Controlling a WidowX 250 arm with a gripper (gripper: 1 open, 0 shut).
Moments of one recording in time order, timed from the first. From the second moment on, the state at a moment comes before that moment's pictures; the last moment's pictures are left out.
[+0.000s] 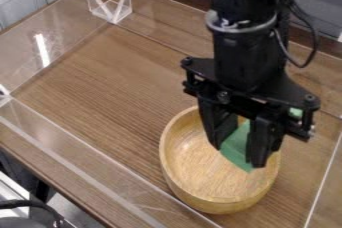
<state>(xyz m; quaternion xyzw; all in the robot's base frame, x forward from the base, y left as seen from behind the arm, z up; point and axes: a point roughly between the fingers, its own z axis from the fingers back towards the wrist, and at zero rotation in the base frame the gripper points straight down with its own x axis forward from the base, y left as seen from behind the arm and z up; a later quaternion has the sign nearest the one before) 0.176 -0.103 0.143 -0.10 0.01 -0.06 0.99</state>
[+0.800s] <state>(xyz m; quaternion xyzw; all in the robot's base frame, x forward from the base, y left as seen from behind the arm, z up) 0.173 -0.094 0.144 -0.11 0.01 -0.02 0.99</state>
